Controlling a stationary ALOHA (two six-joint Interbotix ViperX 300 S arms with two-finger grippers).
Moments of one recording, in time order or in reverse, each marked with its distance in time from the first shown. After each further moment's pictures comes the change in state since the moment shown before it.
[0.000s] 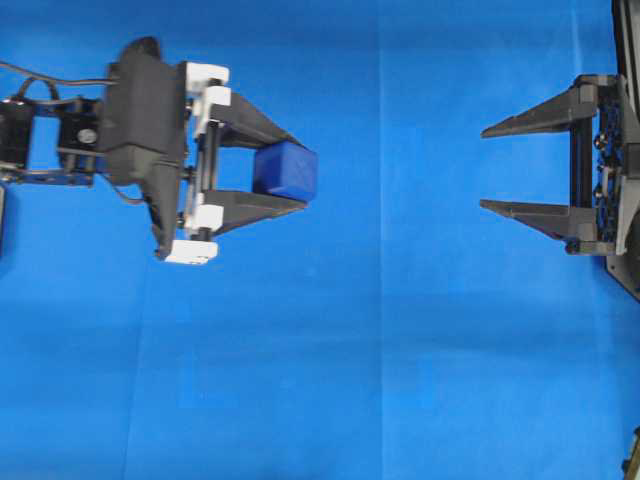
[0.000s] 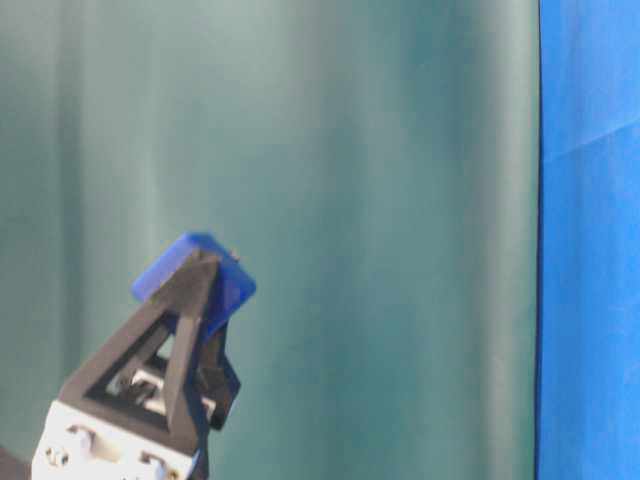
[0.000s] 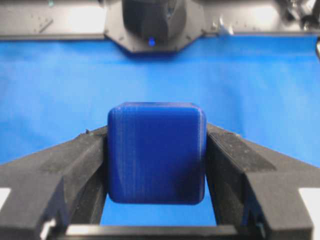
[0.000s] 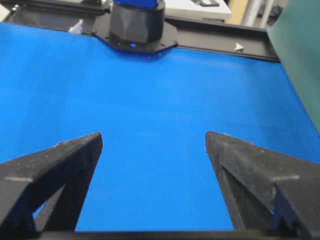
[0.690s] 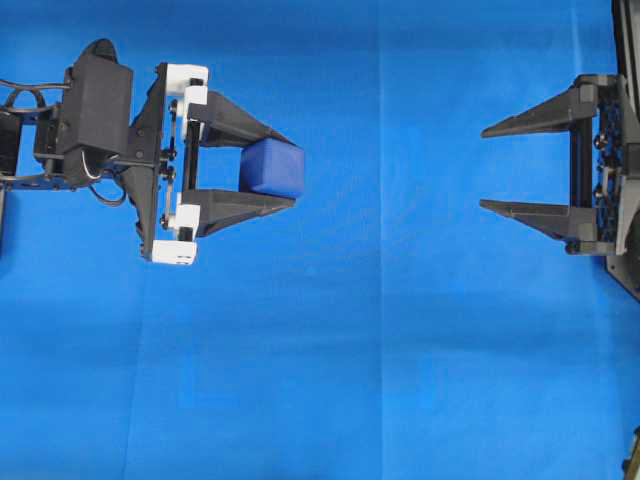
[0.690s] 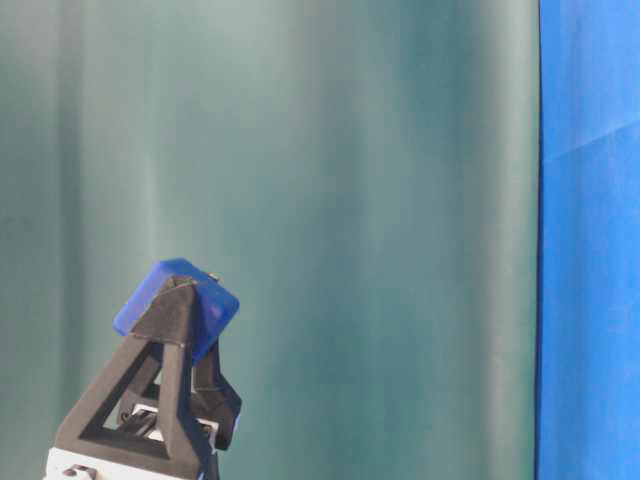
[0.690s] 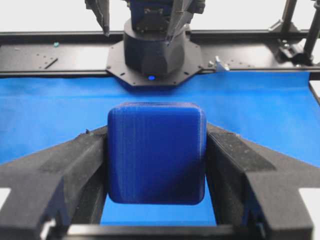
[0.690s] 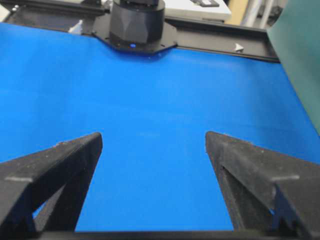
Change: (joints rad) left arm 0.000 -0.020 0.075 0.000 -0.167 0.002; right arm 0.000 0.000 0.000 -0.002 -0.002 0.000
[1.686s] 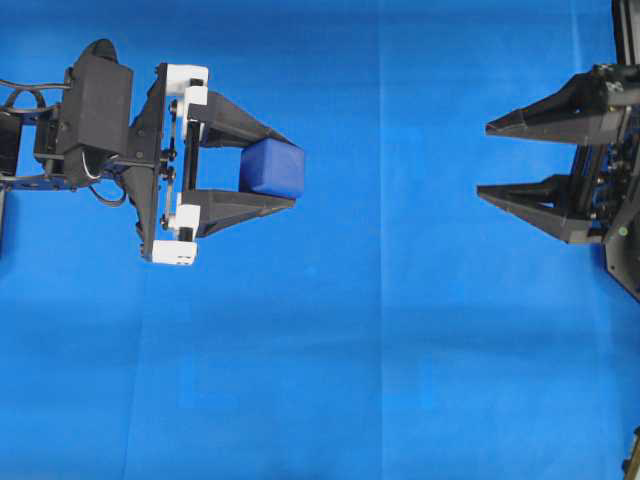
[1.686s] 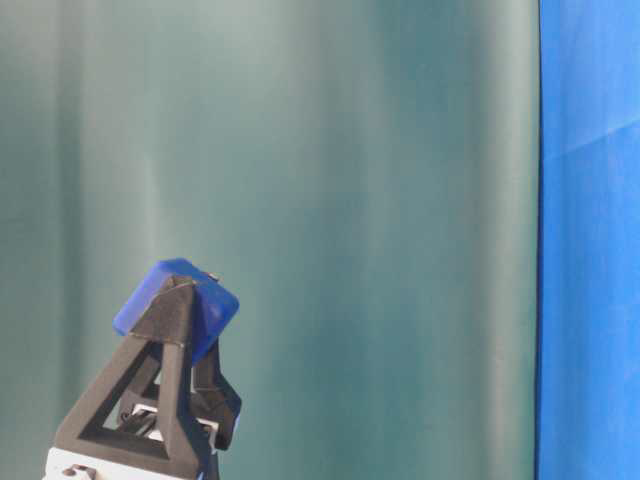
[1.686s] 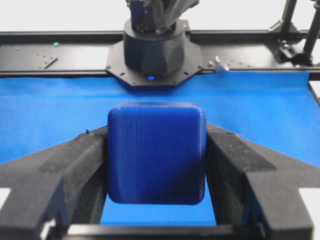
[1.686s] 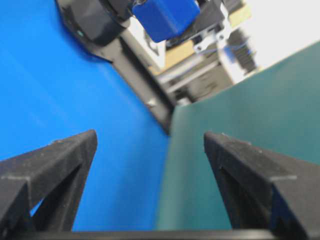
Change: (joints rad) left arm 0.000 0.000 0.000 -0.002 0.000 -0.002; right arm 0.002 -0.005 -0.089 -0.290 0.058 -0.589
